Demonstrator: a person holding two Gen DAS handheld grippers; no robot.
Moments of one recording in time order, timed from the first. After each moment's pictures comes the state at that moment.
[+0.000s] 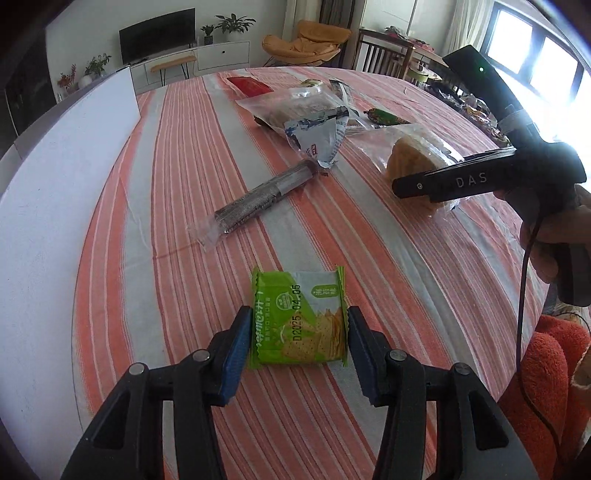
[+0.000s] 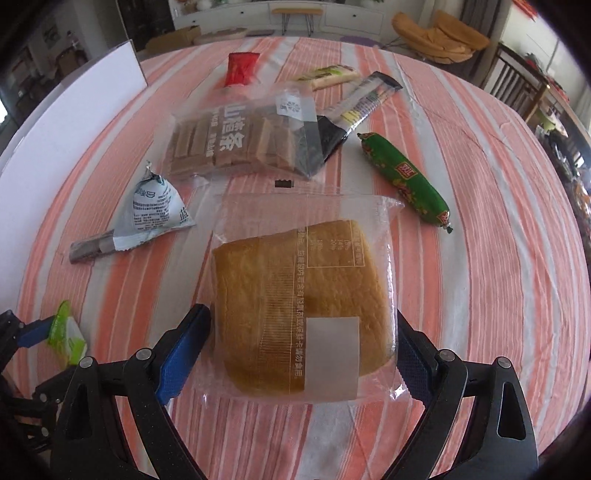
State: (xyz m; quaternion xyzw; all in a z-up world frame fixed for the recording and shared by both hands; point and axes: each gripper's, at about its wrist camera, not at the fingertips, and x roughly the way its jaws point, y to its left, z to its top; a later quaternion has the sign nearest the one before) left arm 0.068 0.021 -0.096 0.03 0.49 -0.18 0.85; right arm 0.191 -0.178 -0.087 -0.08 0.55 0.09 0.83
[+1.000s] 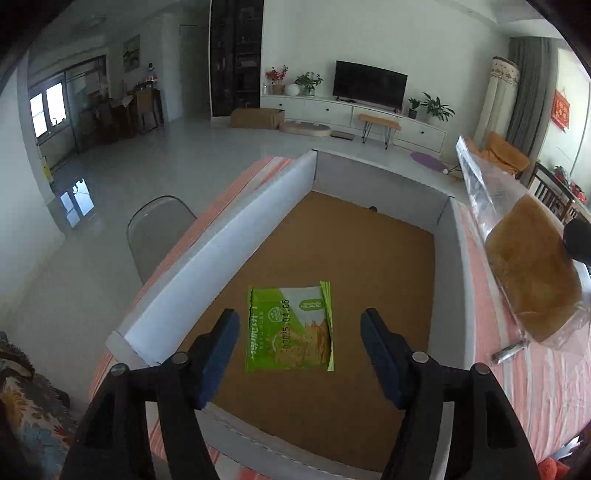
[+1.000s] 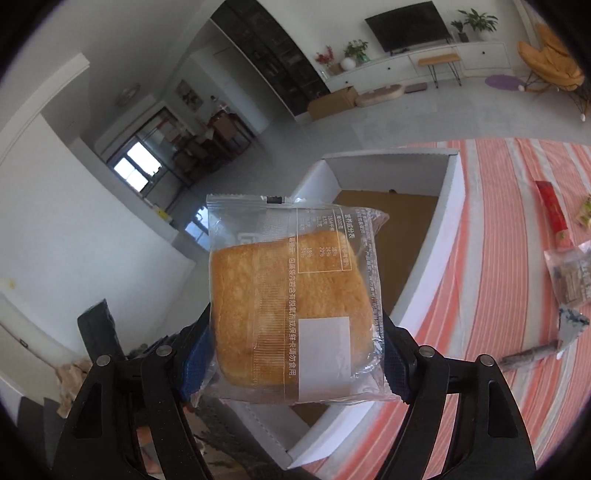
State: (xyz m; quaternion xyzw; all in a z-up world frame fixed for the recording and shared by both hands) left arm 0.015 0.324 0.025 -0.10 0.39 0.18 0.90; right arm 0.139 0.091 0.080 0.13 0.44 0.40 0.79
